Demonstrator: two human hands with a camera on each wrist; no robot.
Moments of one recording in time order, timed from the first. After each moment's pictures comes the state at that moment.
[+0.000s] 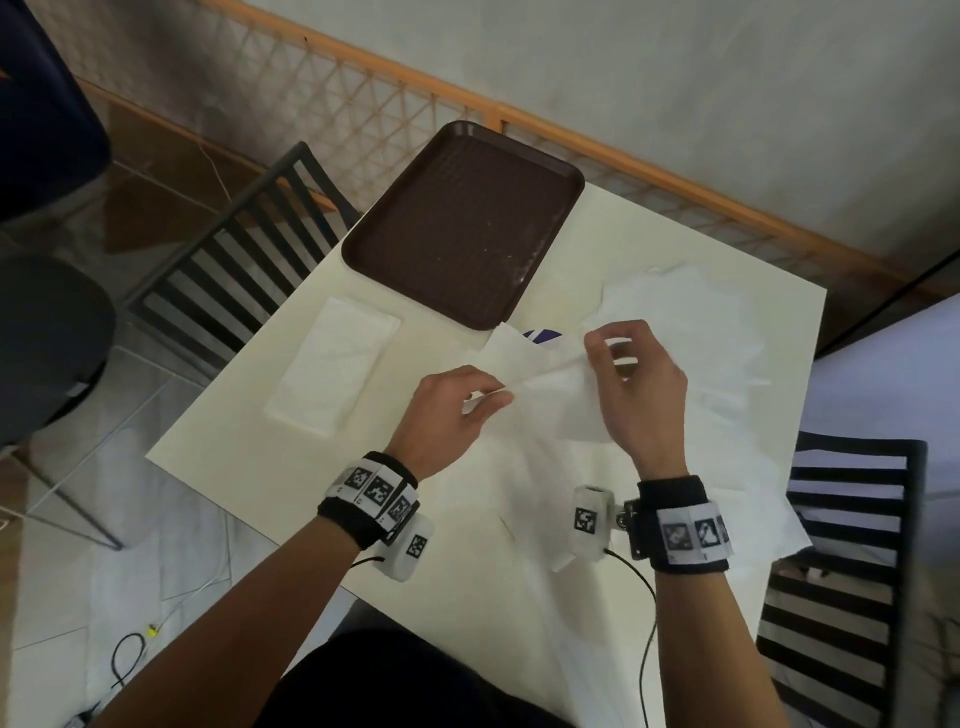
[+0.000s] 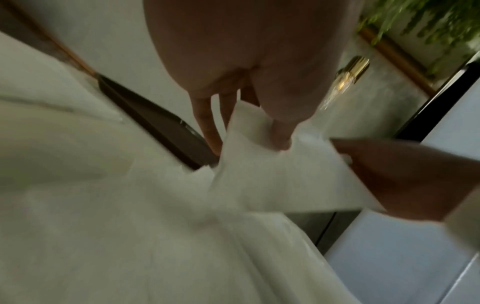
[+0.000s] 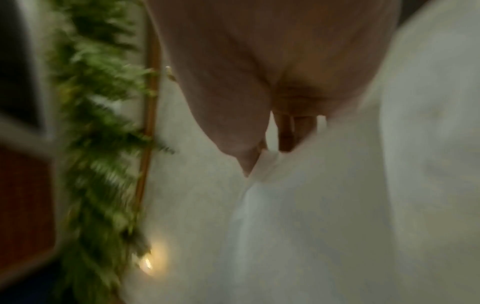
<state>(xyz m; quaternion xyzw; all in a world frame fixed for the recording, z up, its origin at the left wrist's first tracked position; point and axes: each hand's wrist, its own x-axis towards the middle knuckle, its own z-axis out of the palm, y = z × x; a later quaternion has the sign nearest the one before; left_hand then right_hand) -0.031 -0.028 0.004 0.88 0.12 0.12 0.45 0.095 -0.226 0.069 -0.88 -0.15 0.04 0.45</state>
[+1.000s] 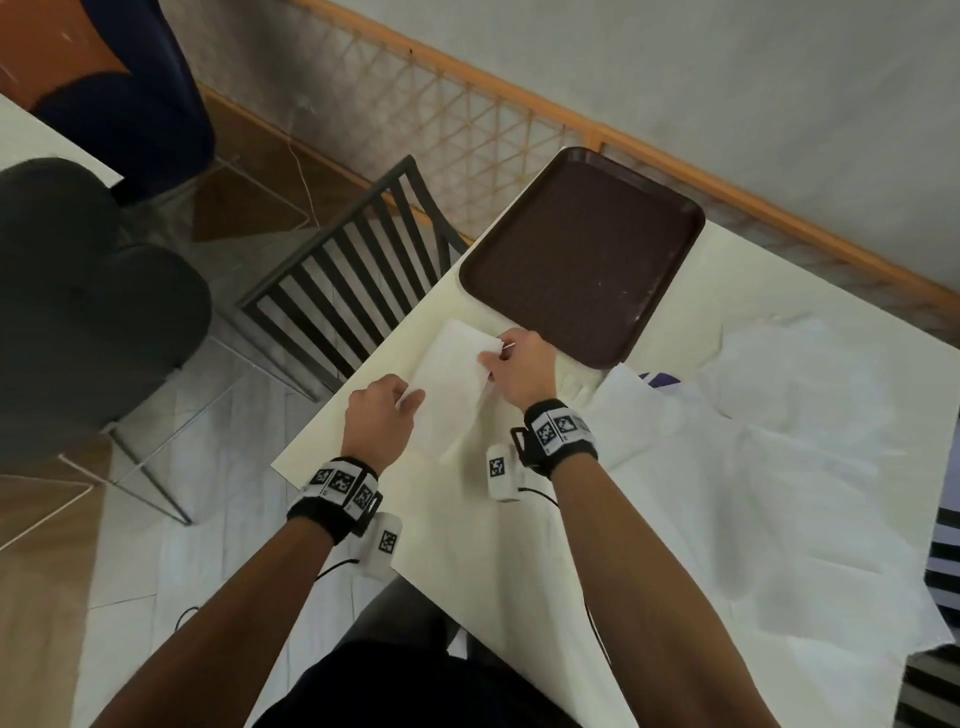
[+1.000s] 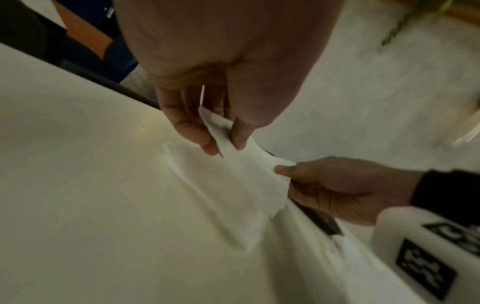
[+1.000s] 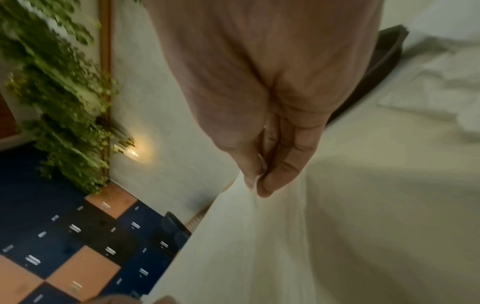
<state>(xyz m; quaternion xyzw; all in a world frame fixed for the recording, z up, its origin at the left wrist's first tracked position) -0.125 0.166 -0.028 0.82 0.45 0.04 0.35 0.068 0.058 -0.043 -0.87 -0.20 0.25 0.38</state>
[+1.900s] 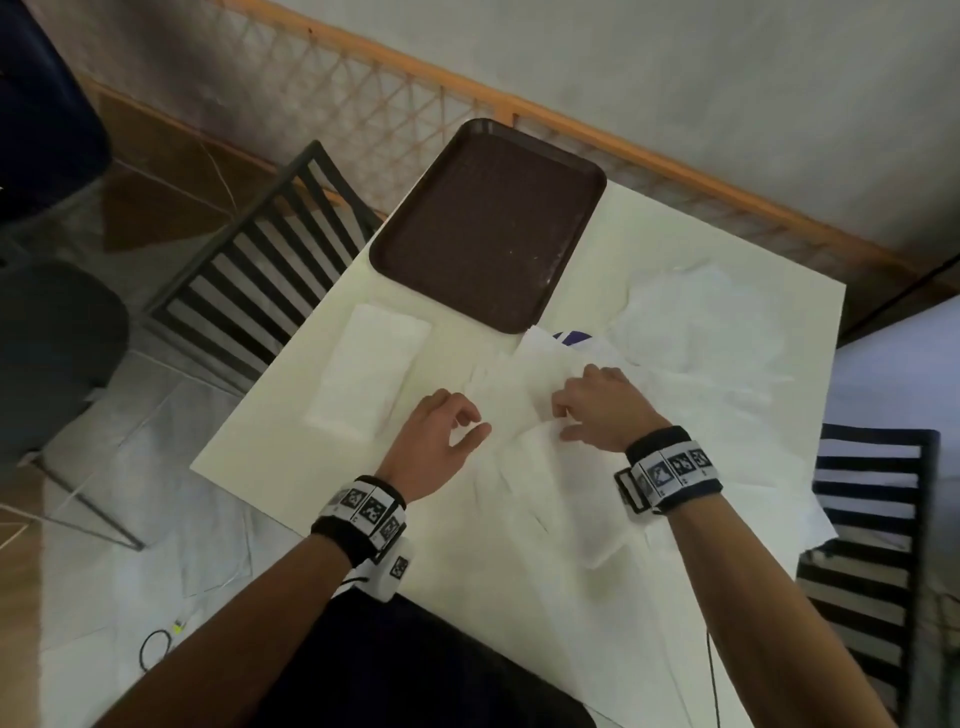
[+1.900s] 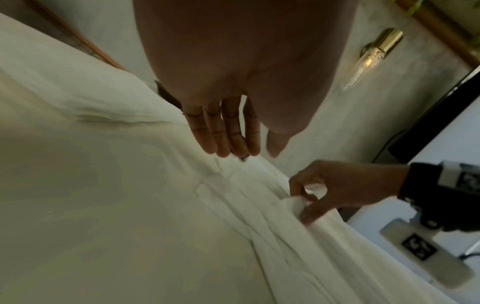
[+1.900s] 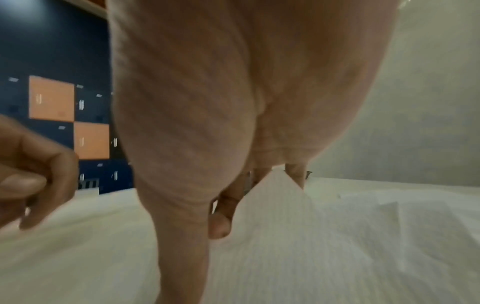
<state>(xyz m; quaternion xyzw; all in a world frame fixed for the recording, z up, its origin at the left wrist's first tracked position) -0.084 0.024 -0.028 0.89 0.16 0.01 0.43 0.118 -0.177 0.003 -0.85 -0.47 0.22 -0.09</state>
